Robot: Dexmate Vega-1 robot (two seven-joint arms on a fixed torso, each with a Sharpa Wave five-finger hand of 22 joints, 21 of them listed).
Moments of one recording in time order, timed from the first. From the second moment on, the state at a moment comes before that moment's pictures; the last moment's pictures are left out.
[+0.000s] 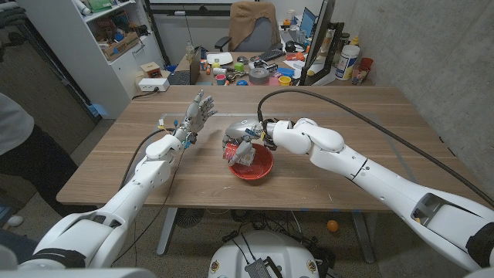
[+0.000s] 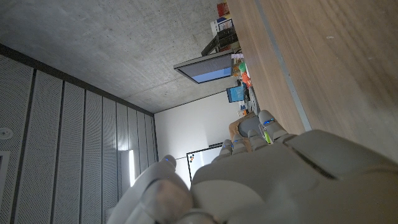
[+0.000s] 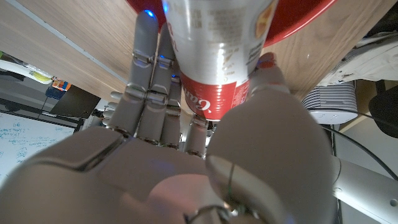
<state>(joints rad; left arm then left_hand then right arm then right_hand) 0.71 0.41 0.28 -1.03 -0.57 -0.29 -0.36 0.01 0.07 0.20 0.19 0.33 -0.17 0.03 0.20 0.19 -0.17 0.02 0.21 0.19 -0.17 0.03 0.20 0.20 -0.17 0.03 0.65 0.20 -0.58 -0.53 -0.84 -1.79 -0.80 0.16 0.43 0.98 -0.12 0.24 -0.10 0.20 0.85 -0.01 0.26 0.31 0.87 0.16 0.56 0.39 1.09 0.03 0.55 0.47 0.93 -0.05 1.05 0.46</state>
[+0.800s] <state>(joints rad) 0.70 0.41 0.27 -1.03 -0.57 -0.30 -0.37 0.01 0.07 0.19 0.19 0.33 -0.18 0.03 0.20 0.19 -0.17 0.02 0.21 0.19 -0.17 0.03 0.20 0.20 -0.17 0.03 0.65 0.20 -0.56 -0.52 -0.86 -1.79 -0.80 0.13 0.49 0.95 -0.09 0.23 -0.01 0.21 0.37 -0.05 0.18 0.22 0.65 -0.05 0.32 0.24 0.97 -0.11 0.20 0.21 0.77 -0.09 0.93 0.23</state>
